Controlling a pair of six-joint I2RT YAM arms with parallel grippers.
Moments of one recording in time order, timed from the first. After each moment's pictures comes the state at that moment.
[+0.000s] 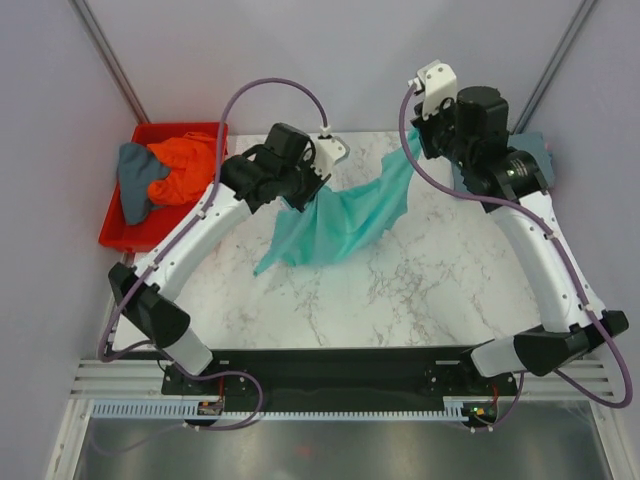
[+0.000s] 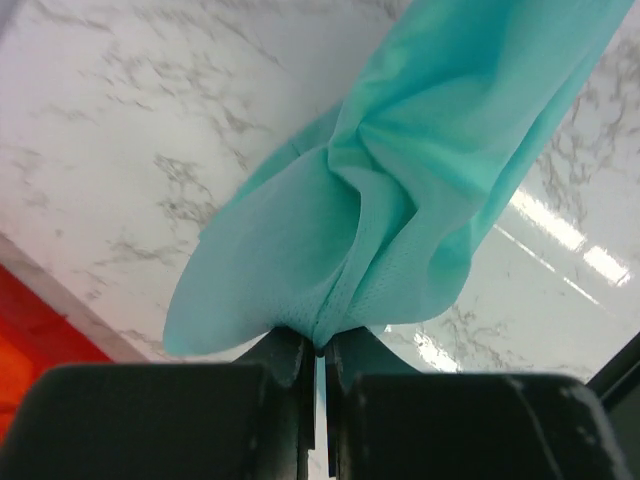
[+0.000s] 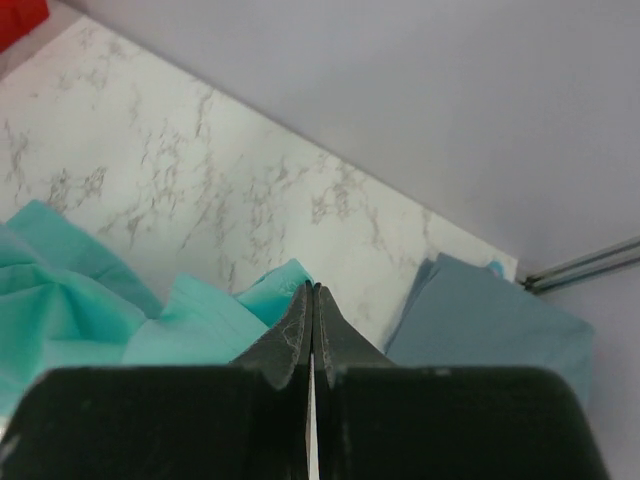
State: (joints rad) left arm -0.65 1.60 1.81 -0.89 0.05 0.30; right arm 0.39 1.42 1.83 -0.65 0.09 -0.30
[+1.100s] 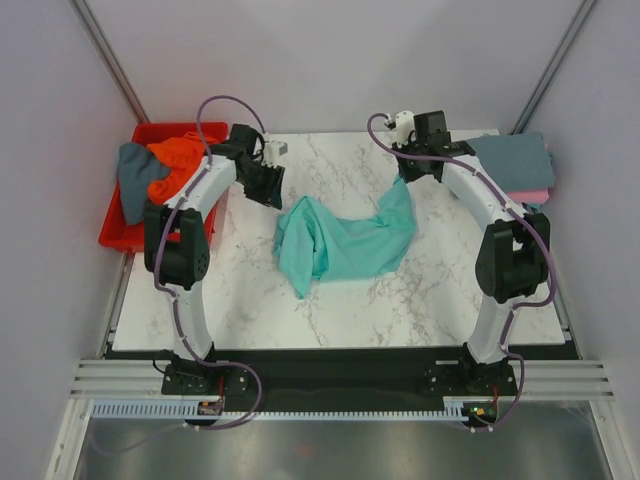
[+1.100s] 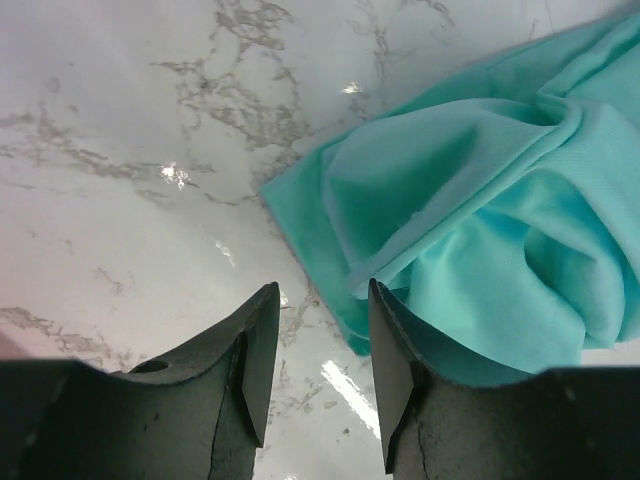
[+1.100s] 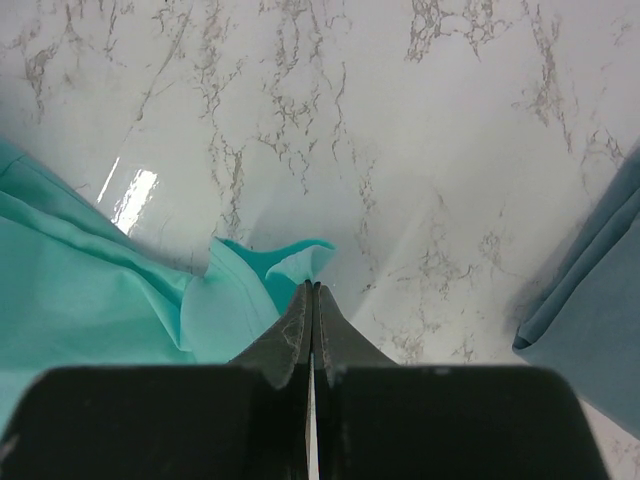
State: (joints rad) left arm -0.25 2.04 1.75 -0.84 0.31 0.19; right arm 0.23 1.90 1.67 -0.56 -0.12 -0.26
